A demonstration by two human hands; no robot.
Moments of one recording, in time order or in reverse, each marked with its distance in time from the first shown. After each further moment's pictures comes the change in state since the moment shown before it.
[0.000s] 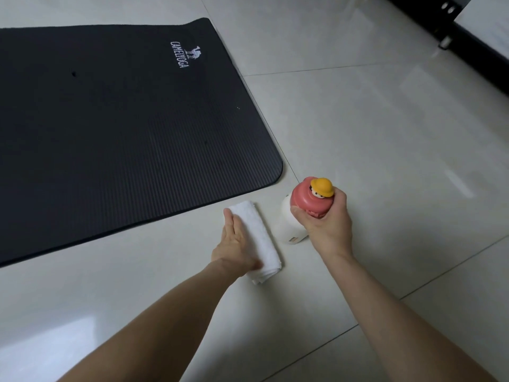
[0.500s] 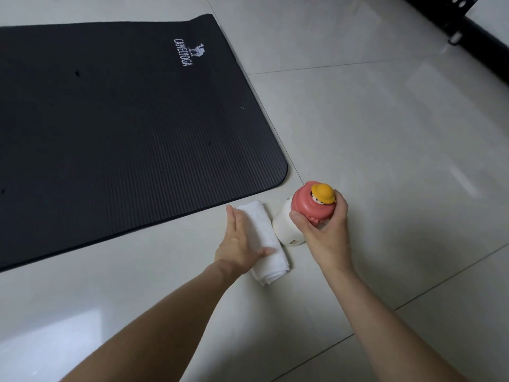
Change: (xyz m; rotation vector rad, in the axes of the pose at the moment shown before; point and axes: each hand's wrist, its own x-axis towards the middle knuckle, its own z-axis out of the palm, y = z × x) left_hand 0.004 -0.002 -0.011 -0.266 0.069 0.038; right_hand -0.008 0.001 0.009 0.096 -0.056 0.041
